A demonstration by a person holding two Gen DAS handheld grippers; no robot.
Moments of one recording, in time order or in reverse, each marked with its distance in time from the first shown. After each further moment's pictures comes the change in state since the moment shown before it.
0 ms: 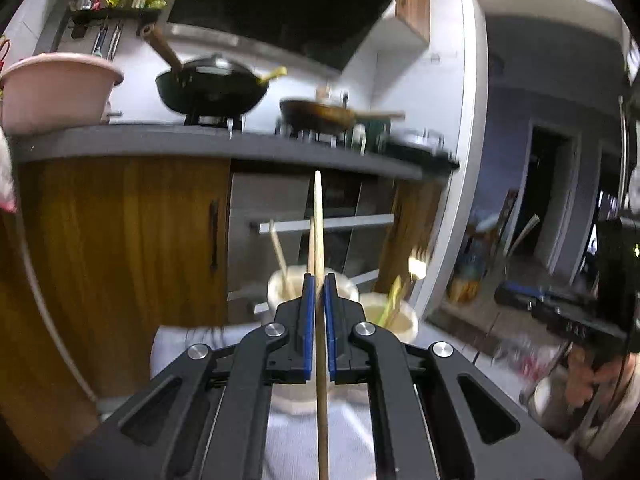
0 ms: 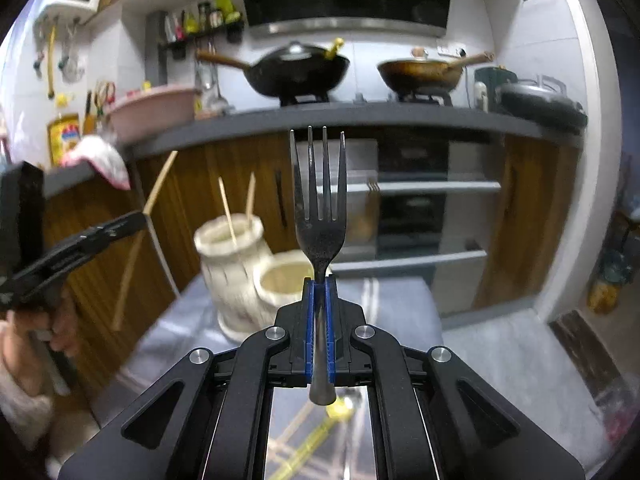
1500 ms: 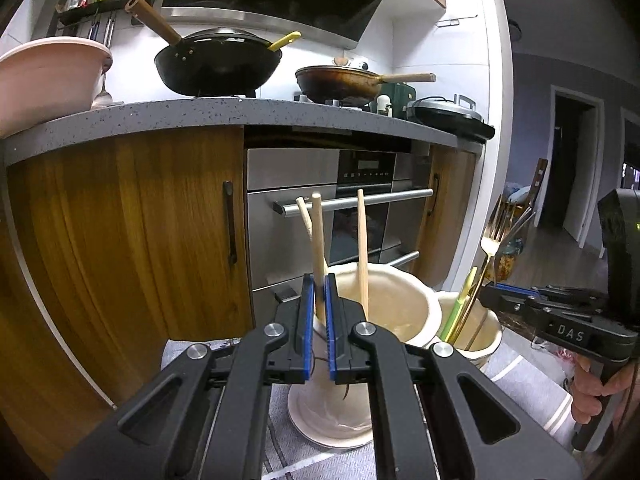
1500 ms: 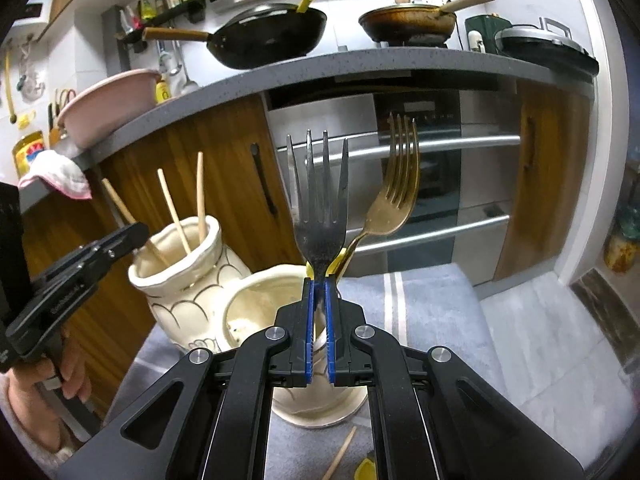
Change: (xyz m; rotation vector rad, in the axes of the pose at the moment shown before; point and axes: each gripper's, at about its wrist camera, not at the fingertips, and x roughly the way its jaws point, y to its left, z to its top) left arm 0.075 0.016 -0.022 0.075 0.115 0.120; right arm 0.115 -0.005 -0.021 0.120 0.145 -0.035
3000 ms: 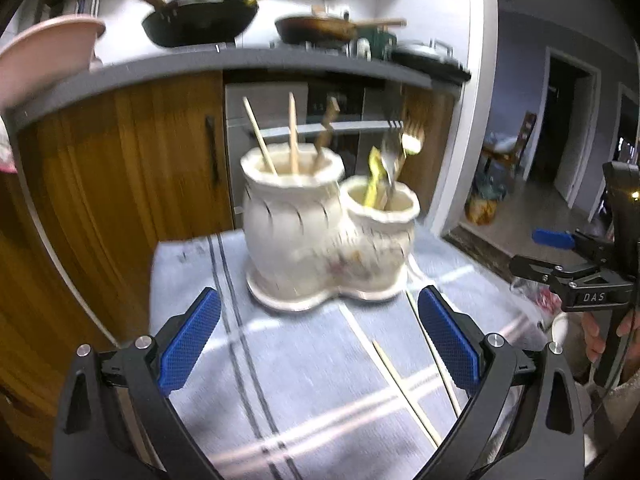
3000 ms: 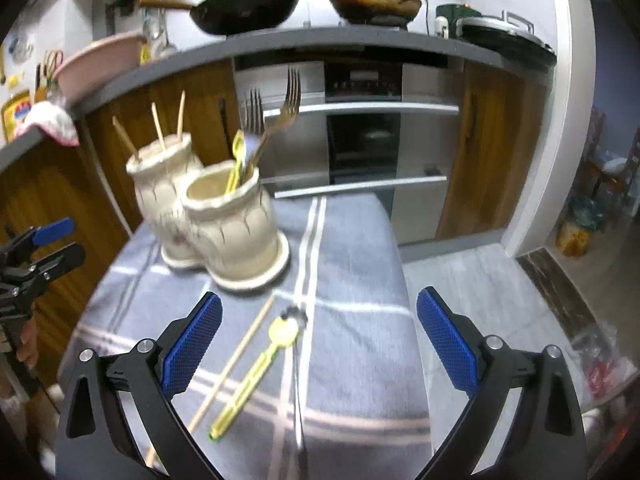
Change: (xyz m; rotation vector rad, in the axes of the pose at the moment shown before) left arm -0.070 -0.052 -0.058 0.019 0.238 -0.035; right arm -0.093 -0.037 -0.068 -0.060 0.144 -0.145
